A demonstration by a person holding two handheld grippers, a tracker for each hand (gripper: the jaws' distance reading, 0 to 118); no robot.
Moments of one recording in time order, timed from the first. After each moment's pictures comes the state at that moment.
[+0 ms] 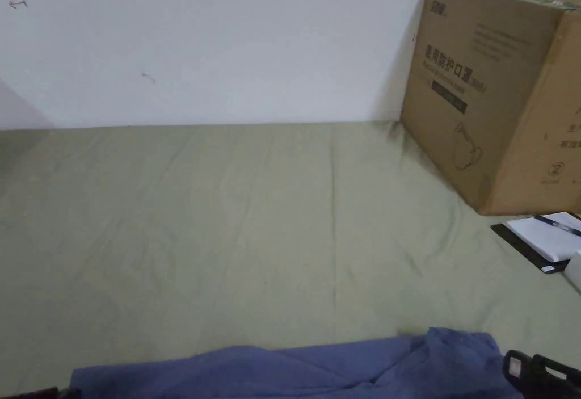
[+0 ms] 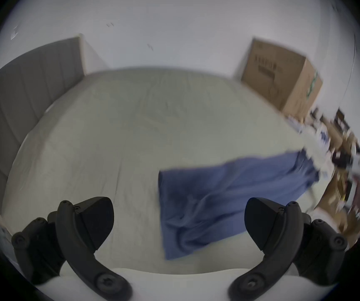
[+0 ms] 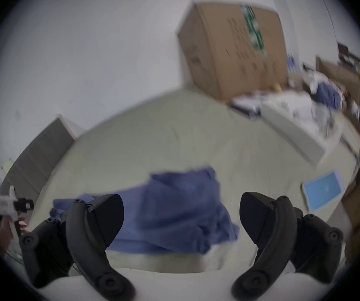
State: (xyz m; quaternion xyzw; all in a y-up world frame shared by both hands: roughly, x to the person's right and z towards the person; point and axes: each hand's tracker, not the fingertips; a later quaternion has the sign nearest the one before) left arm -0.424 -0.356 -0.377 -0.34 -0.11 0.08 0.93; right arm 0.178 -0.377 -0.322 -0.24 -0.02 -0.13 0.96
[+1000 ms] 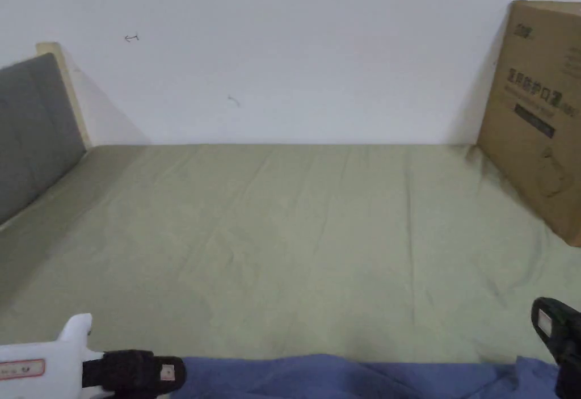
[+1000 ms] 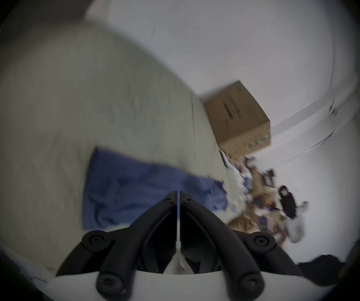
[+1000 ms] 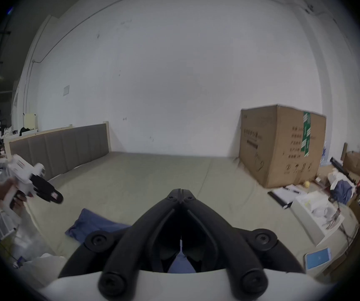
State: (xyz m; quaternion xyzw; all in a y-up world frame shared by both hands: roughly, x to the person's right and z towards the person) left arm -0.512 -0.384 -0.425 -0.46 -0.28 0.40 0.74; right arm 0.035 -0.303 -0.302 -0.10 0.08 0.00 0.99
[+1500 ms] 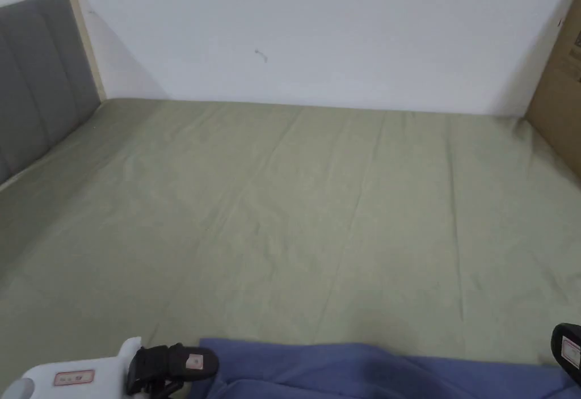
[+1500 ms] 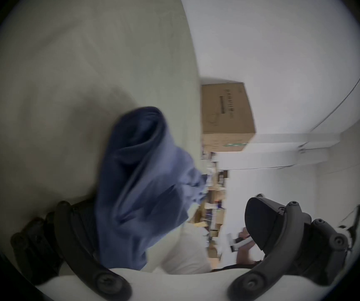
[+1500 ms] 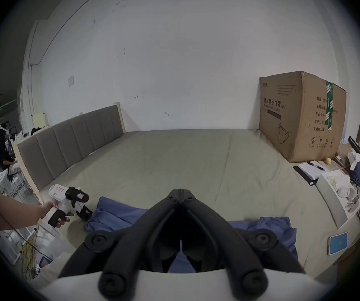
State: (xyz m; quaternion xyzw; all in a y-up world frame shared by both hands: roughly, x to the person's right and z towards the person) left arm -0.538 -0.535 -0.494 -0.46 -0.35 0.55 0.60; right arm -0.011 -0.319 -0.343 -0.19 0.12 -0.02 0.97
